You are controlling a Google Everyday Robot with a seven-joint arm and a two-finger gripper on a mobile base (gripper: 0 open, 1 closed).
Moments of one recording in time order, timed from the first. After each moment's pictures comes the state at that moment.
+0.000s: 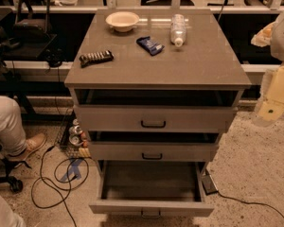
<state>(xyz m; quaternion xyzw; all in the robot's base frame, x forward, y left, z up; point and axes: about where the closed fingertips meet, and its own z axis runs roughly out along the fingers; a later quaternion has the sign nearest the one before) 0.438 -0.217 0.976 -0.60 0.78 -0.03 0.16</state>
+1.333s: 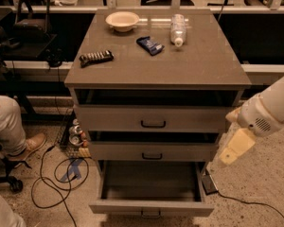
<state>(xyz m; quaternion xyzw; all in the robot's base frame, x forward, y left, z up) 0.449 -0.221 0.776 -0.49 0.84 0.18 0.15</state>
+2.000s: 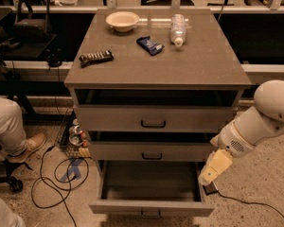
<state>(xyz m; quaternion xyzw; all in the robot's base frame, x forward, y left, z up) 0.439 -0.197 0.673 -0.46 0.85 0.24 0.10</state>
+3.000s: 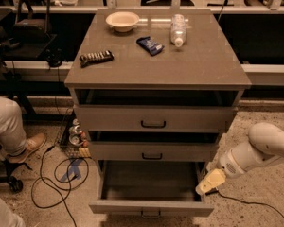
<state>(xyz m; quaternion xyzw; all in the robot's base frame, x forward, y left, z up) 0.457 -0.234 0.519 -0.35 0.89 0.28 0.09</state>
